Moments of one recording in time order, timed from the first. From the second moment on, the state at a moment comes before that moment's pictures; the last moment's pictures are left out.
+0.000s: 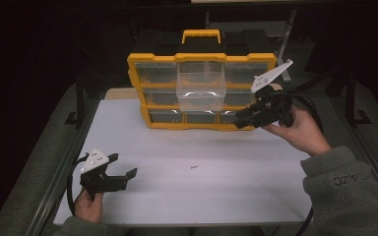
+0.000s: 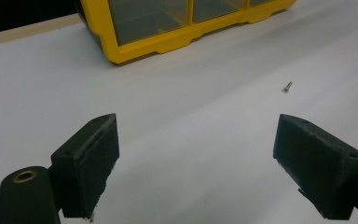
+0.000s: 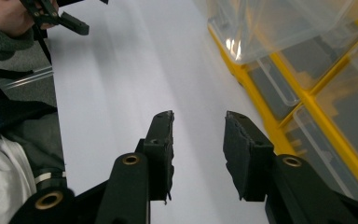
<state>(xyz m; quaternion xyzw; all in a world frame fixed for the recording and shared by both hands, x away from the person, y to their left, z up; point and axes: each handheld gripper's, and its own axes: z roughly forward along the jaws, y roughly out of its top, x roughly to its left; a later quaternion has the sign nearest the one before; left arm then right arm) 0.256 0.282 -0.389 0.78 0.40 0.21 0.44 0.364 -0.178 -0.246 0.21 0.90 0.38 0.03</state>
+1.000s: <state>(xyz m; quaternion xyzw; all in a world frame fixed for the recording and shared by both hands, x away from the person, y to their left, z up) 0.255 0.281 -0.389 0.78 0.40 0.21 0.44 0.362 -0.124 -0.369 0.20 0.92 0.34 -0.02</state>
